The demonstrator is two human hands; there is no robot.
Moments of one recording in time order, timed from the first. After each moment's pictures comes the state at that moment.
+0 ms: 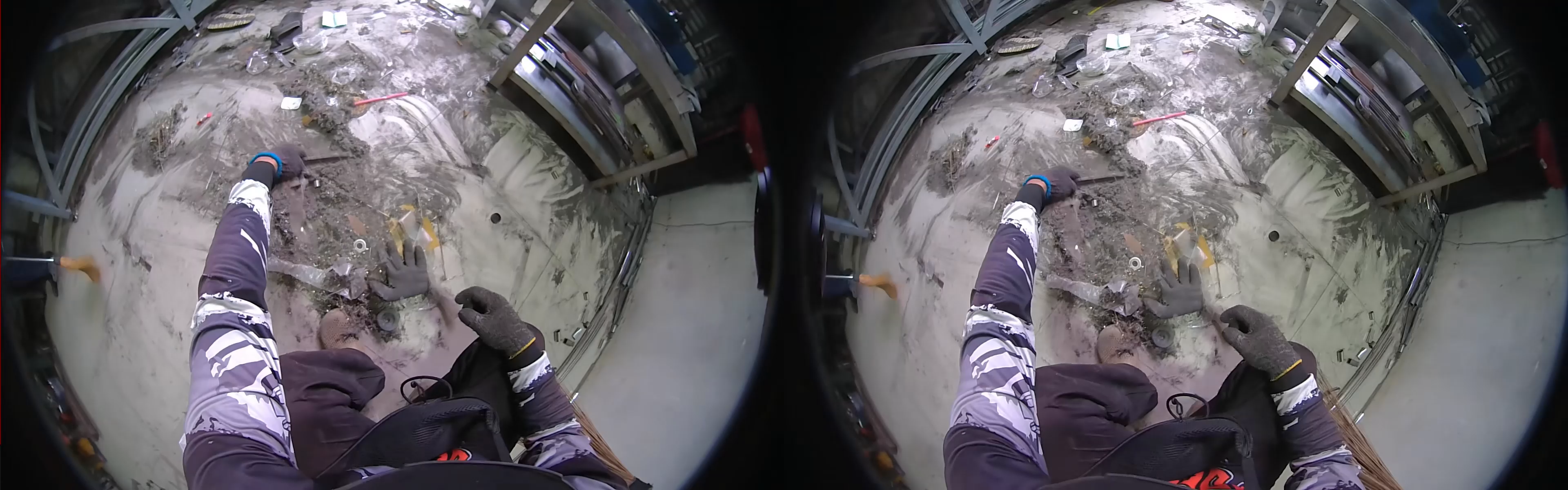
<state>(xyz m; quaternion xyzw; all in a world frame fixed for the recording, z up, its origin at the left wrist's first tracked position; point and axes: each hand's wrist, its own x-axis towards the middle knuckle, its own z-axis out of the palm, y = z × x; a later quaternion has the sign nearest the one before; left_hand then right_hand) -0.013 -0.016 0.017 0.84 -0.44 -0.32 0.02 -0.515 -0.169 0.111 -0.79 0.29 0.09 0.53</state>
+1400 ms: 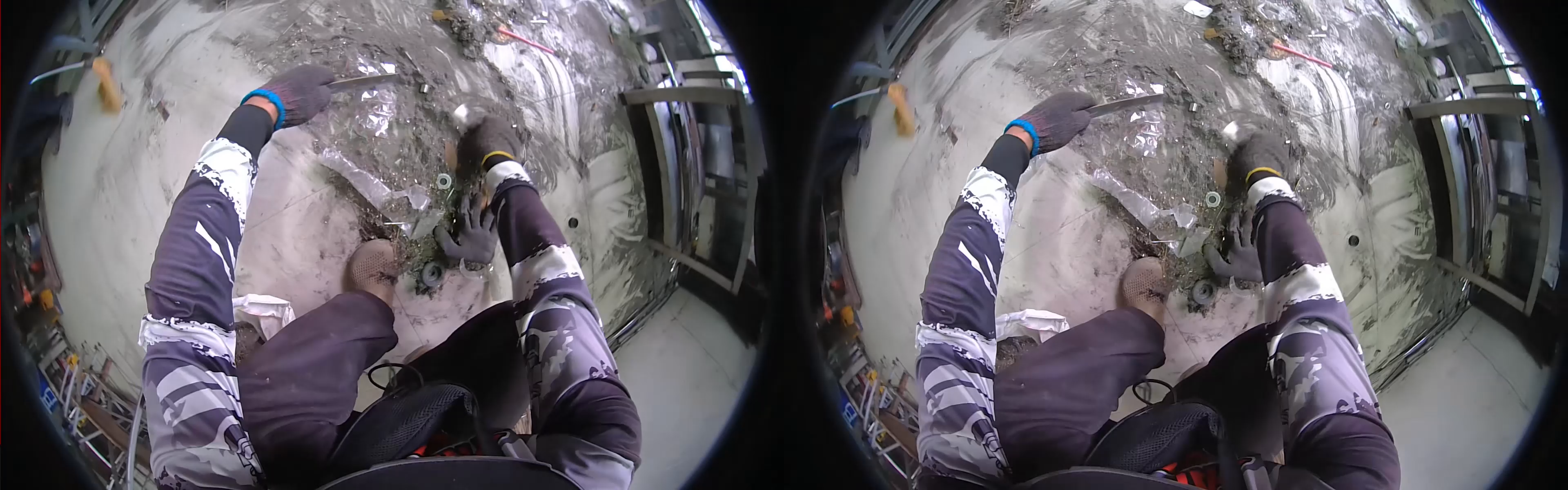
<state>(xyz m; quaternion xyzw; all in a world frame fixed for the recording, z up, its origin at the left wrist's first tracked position) -0.067 0.165 0.027 0.90 -0.33 -0.25 0.16 -0.193 -0.164 -0.090 -0.94 0.26 0.18 0.08</state>
